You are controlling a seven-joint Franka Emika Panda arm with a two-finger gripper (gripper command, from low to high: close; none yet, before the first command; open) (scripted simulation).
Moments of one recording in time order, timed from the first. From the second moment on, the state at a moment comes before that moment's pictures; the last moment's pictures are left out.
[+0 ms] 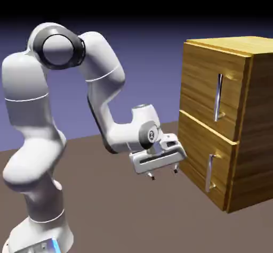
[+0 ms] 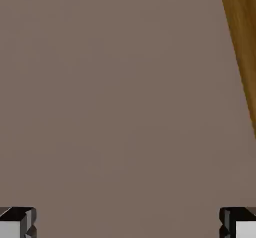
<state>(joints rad) -0.60 0.07 0.60 -2.70 -0.90 2.88 0.22</state>
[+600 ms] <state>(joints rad) -1.13 0.63 1.13 -2.60 -1.68 2.74 -0.23</state>
